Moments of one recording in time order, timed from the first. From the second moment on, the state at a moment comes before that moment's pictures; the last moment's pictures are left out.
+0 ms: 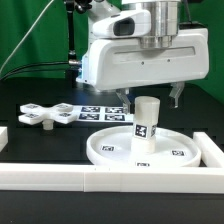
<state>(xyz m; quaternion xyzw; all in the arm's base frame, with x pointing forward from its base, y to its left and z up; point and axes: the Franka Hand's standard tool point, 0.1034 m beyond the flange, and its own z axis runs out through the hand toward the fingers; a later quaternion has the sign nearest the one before) 0.563 0.043 0.081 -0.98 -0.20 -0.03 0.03</state>
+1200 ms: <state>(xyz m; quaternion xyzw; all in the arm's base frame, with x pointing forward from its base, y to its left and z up) 0.556 0.046 0.073 -0.81 -0.58 0.00 0.01</state>
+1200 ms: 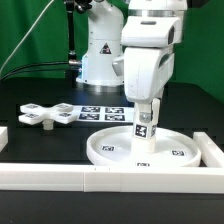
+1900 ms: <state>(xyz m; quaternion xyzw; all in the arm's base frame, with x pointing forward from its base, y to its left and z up) 0.556 0.040 0.070 -0.67 -0.74 0.01 0.00</state>
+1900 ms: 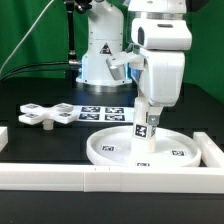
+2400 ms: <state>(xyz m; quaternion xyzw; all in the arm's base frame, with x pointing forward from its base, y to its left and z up) 0.556 0.038 0.069 -0.69 -0.73 0.01 0.00</state>
